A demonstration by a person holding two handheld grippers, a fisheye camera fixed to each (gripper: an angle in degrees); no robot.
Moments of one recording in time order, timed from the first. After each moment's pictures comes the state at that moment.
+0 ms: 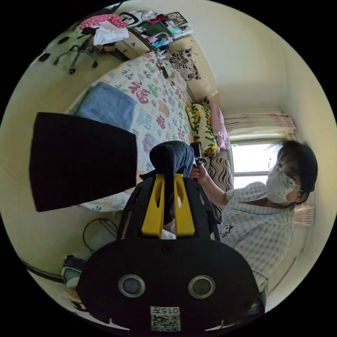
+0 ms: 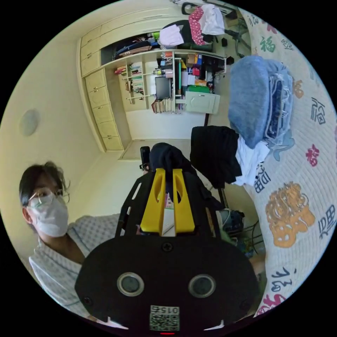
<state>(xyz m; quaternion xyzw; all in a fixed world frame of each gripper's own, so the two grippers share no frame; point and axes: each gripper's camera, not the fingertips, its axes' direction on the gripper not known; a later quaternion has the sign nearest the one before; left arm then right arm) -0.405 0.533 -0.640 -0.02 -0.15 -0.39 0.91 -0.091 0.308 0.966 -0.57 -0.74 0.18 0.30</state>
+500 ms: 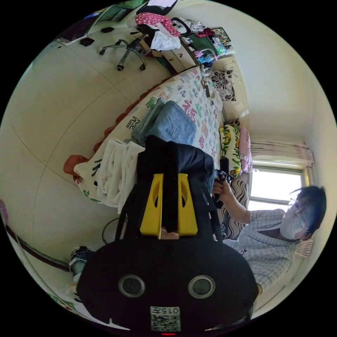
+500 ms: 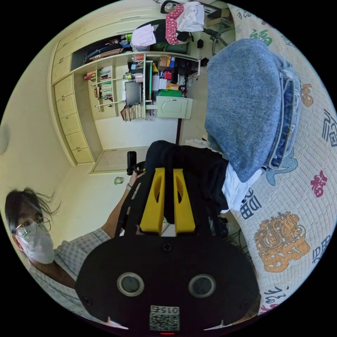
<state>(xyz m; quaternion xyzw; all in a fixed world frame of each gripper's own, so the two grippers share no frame) -0.448 0.594 -0.729 0.00 -0.20 -0.46 0.86 -0.132 0.316 0.938 -0.60 -0.69 0.14 0.38</state>
